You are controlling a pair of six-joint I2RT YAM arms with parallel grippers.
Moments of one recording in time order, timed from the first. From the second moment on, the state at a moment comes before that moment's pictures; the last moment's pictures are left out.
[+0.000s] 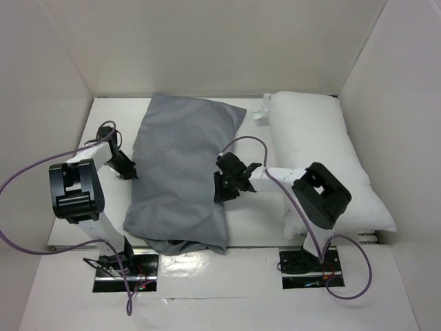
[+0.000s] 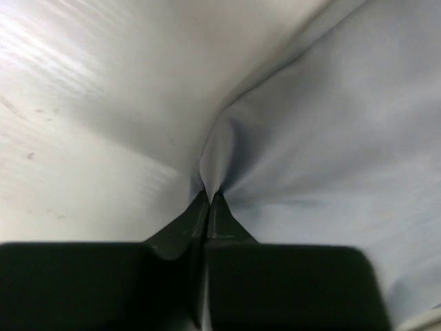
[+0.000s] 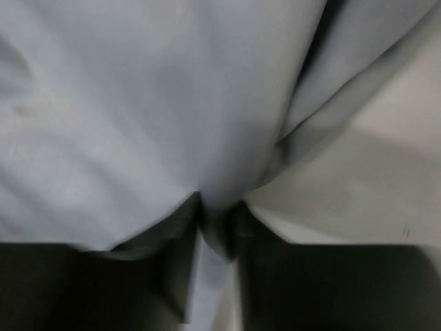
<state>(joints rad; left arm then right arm) 0.22 1.74 1.10 -0.65 0.05 -0.61 0.80 1.75 0.98 -0.25 -0.12 0.65</state>
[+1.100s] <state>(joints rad) 0.17 1.19 0.98 -0.72 0.21 -0.55 0.59 1.86 1.55 -0.45 0.03 0.38</state>
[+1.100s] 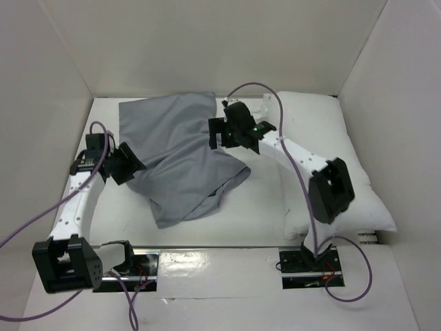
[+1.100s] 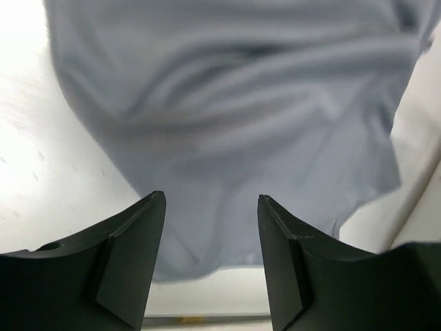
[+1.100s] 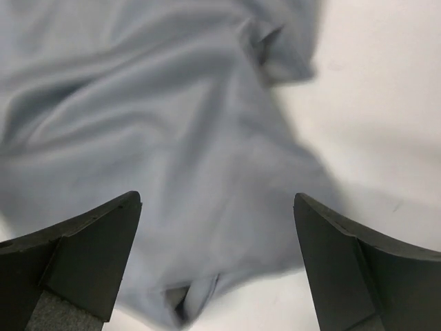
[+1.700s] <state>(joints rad) -0.18 1.03 0.61 -0.78 0.16 -0.84 0.87 1.49 0.84 -0.30 -0.05 0.70</state>
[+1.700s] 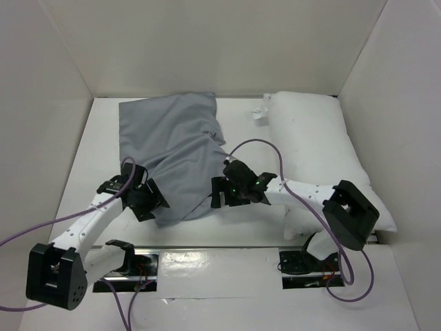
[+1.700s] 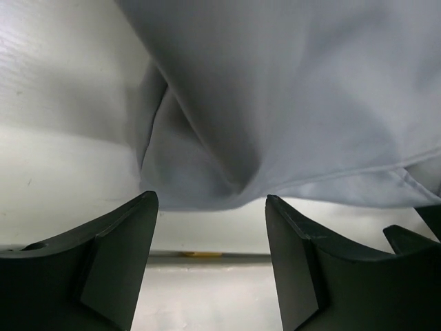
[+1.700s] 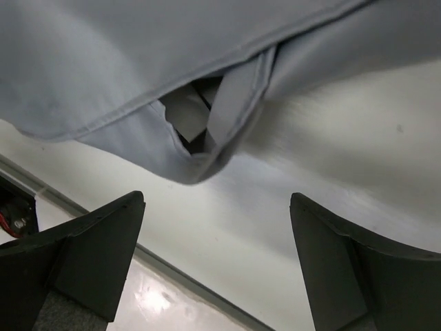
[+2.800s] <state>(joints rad) -0.29 0.90 0.97 -0.96 0.19 -0.83 0.73 1.54 1.26 -0.61 0.02 0.47</state>
